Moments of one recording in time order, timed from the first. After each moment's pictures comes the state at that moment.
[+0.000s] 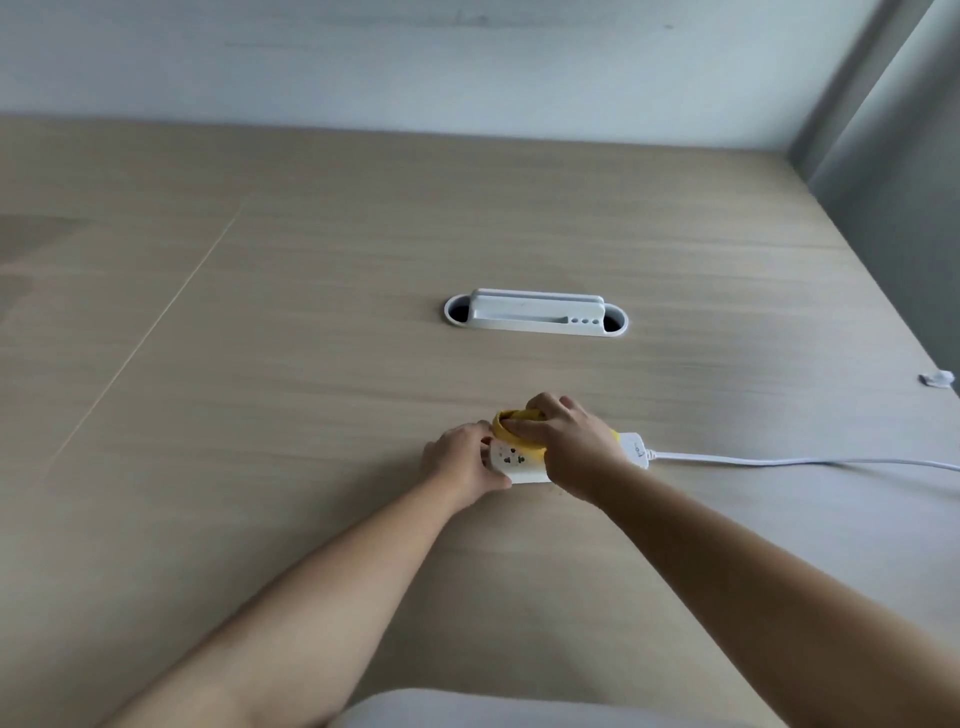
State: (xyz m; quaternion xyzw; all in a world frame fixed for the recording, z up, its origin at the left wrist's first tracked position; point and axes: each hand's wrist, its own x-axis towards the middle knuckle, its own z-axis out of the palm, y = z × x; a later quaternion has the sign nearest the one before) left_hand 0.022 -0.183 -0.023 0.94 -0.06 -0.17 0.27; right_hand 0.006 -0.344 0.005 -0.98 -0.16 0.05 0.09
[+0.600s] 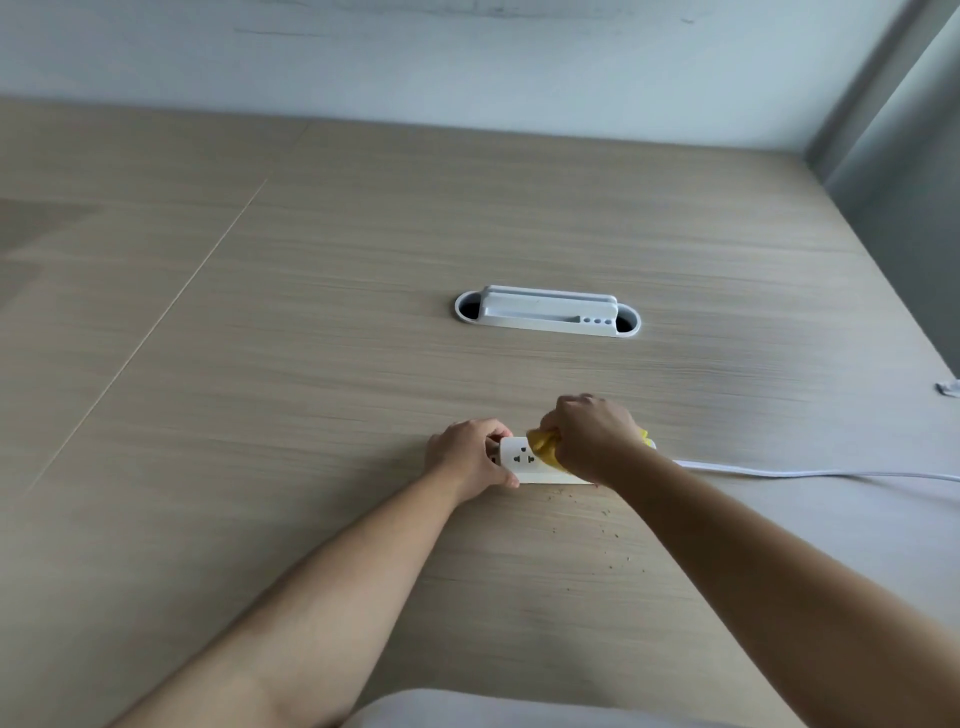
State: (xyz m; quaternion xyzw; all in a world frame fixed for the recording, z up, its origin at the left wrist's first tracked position) left_hand 0.028 -0.175 -0.020 0.93 -0.06 -0.19 0.29; right_hand 0.022 -0.341 0.023 -0.99 -0.09 0.12 0.07
